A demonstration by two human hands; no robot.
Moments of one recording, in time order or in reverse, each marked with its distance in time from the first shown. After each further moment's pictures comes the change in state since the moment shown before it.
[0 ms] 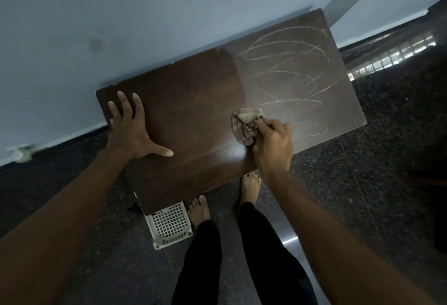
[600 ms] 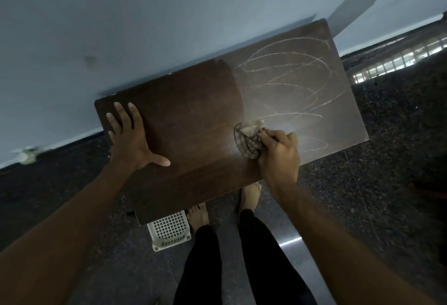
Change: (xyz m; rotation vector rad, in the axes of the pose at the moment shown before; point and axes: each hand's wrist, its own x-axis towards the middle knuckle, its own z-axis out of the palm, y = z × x) left_hand 0.003 0.017 0.000 -0.050 0.000 -0.086; right_hand 0.016 0.019 -0.017 -0.046 -0.056 -0.109
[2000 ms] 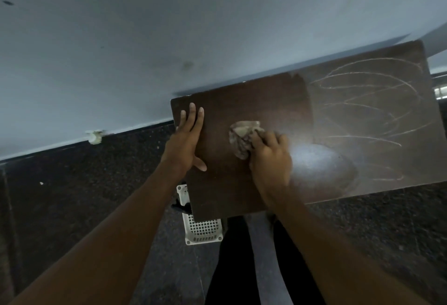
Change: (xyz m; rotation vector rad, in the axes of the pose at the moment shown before) left_hand 0.010 -0.059 -0.006 0.036 0.062 0.242; right_hand 0.003 -0.148 0.047 -0.012 -0.116 -0.235
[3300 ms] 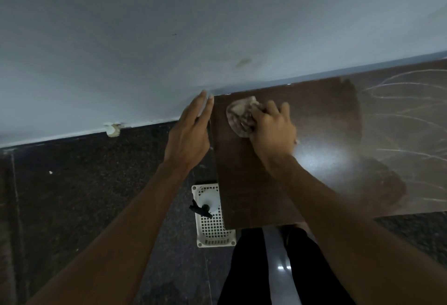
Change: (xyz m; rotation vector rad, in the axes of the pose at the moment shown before) left_hand -0.005 -0.072 -0.001 -0.037 0.588 0.163; right_hand 0.073 -0.085 0.018 -0.097 -0.042 -0.088
